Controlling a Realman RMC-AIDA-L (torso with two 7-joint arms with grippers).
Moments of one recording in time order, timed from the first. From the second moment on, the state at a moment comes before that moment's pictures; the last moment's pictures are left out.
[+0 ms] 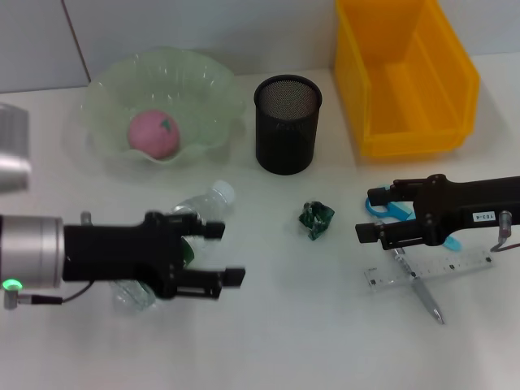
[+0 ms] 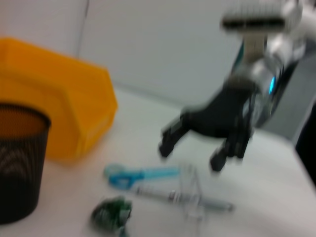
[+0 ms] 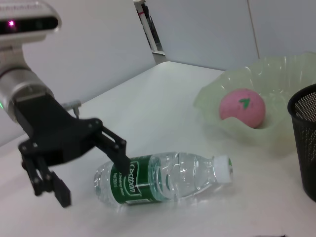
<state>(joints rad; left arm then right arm) -0.46 -2.01 1.31 0.78 1.68 1.46 -1.52 0.52 1.99 -0.74 -0.68 -2.06 -1.59 1.53</state>
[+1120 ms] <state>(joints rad) -0.42 -2.07 1.22 0.86 1.77 1.47 -1.51 0.86 2.02 -1.01 -1.05 -2.55 -1.69 2.26</state>
